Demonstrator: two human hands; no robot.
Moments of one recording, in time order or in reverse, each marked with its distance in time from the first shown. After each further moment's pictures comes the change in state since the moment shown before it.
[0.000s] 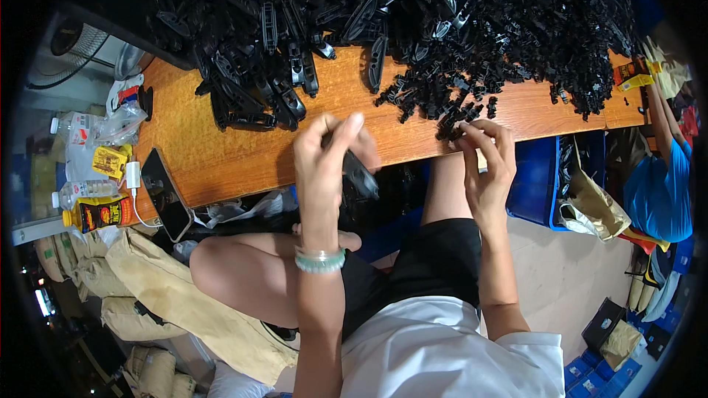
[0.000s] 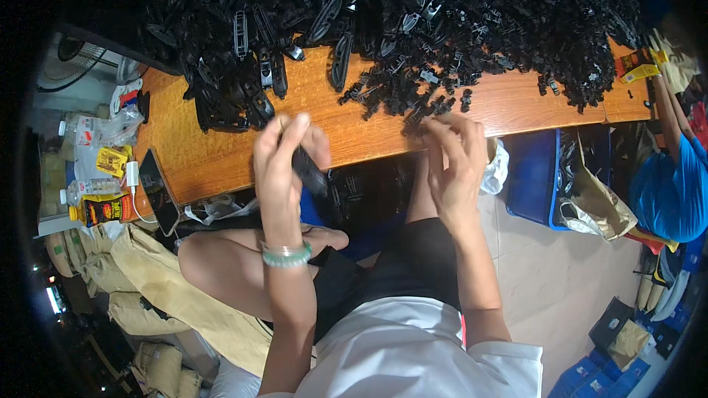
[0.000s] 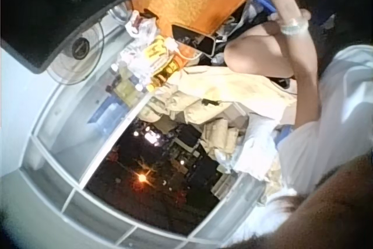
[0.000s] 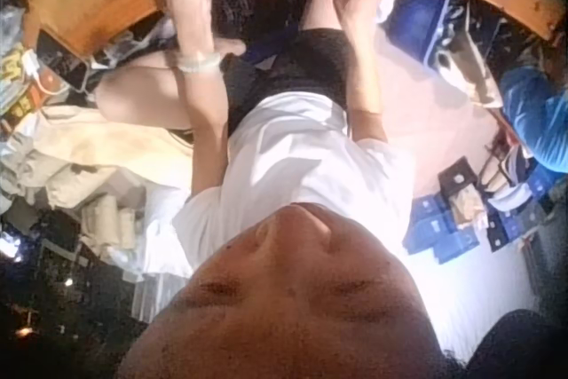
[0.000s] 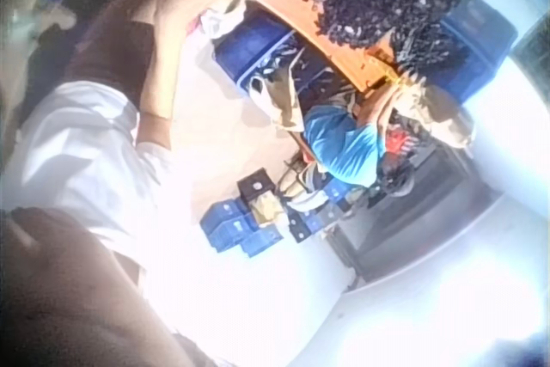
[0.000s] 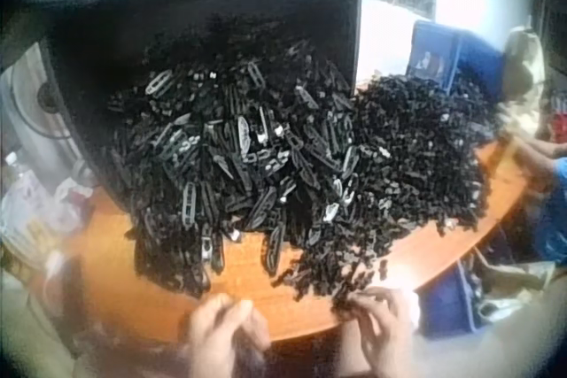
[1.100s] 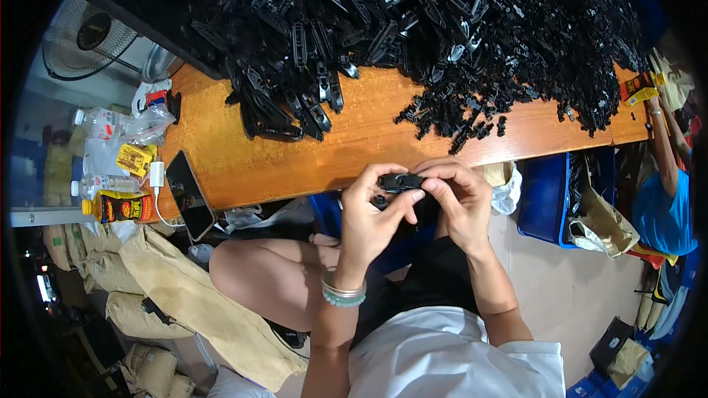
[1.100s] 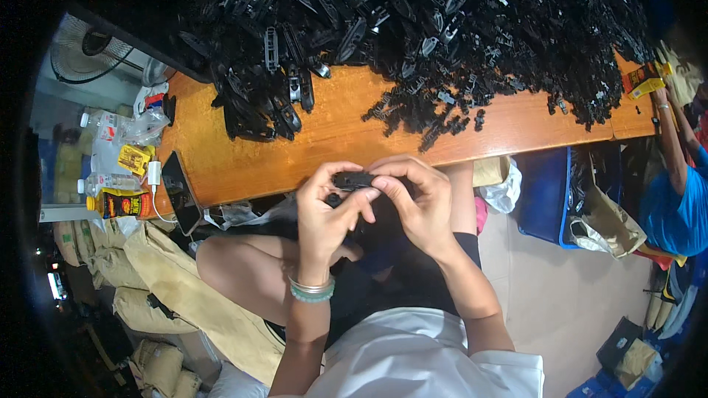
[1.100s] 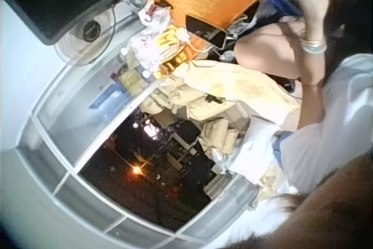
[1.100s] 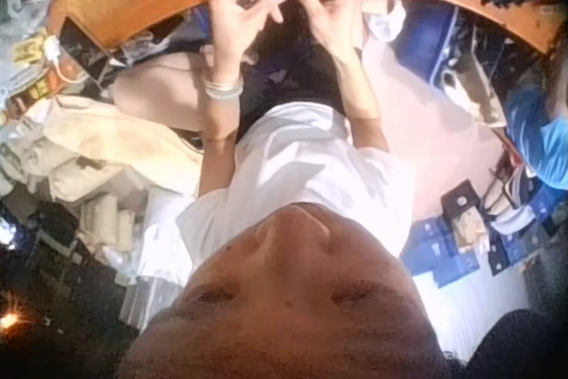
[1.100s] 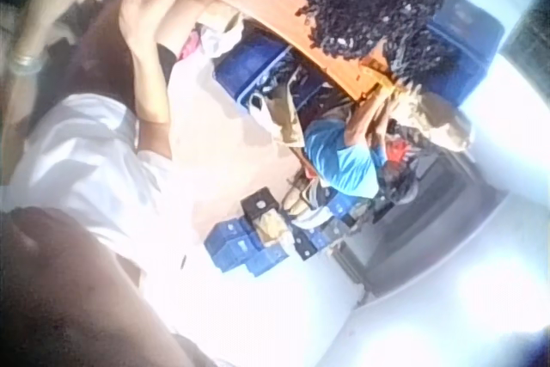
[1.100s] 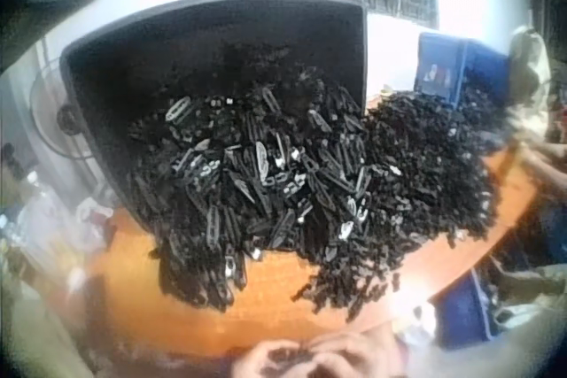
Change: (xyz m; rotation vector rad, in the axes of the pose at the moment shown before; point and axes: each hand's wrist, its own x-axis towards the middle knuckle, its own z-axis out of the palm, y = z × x) left_hand -0.052 0.001 0.020 0.275 -0.044 0.073; right_hand -0.002 -0.058 0.012 0.870 -0.247 0.315
